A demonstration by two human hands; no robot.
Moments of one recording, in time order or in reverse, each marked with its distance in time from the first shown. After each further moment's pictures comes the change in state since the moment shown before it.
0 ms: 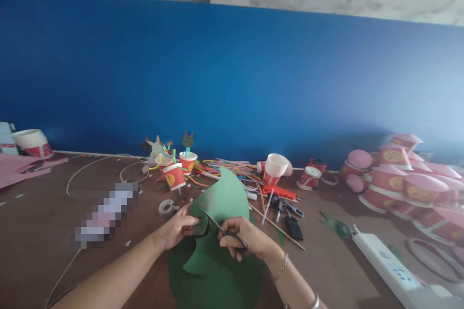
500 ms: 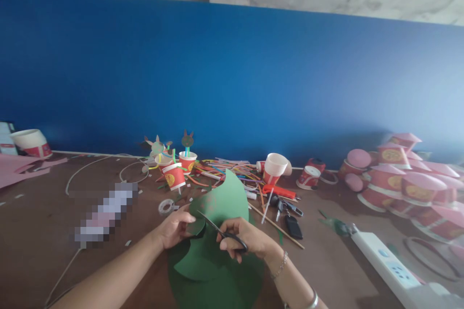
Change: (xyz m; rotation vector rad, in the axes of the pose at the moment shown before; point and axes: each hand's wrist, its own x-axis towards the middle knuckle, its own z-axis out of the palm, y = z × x) left_hand 0.003 0.001 -0.006 -0.202 0.022 -0.098; right_hand -0.002 -0.003 -0.001 0.058 -0.087 0.018
